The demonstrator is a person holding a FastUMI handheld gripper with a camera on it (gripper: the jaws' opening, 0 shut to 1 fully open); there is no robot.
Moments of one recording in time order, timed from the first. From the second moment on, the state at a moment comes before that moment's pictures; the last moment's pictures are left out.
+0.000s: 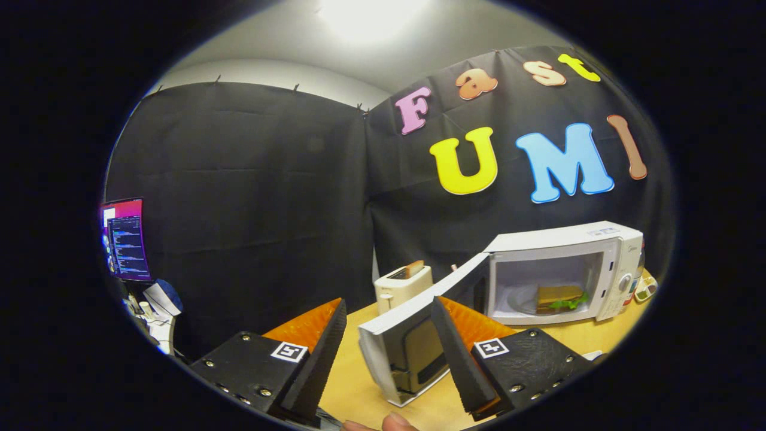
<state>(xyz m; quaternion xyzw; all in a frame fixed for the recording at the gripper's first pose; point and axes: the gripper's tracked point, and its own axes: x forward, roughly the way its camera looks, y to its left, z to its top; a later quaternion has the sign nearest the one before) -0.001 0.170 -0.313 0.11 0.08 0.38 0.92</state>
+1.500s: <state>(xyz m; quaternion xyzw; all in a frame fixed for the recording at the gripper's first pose) 0.045 0.121 -0.413 0.01 0.10 0.19 0.98</state>
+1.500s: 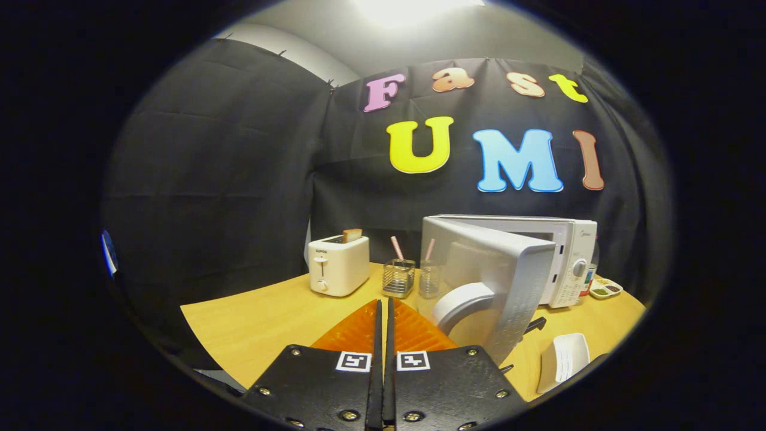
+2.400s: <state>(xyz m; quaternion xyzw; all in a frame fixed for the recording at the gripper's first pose) 0.225 -0.095 -0.429 0.01 0.12 0.00 0.99</state>
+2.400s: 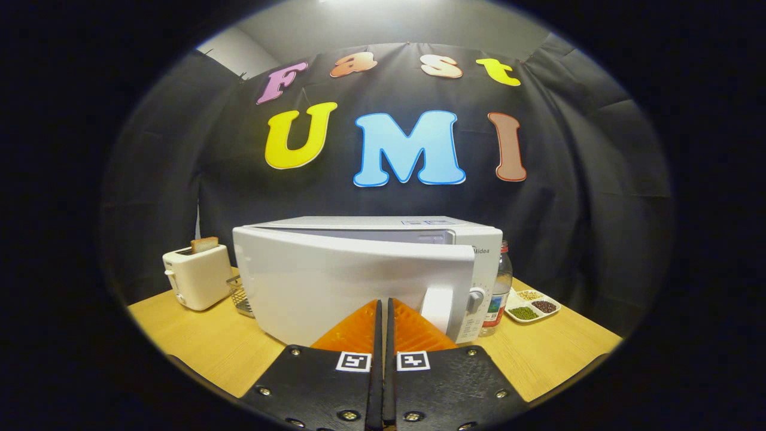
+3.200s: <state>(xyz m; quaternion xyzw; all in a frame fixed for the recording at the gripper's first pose) 0.307 -0.117 -0.453 0.00 0.14 -0.06 0.99</state>
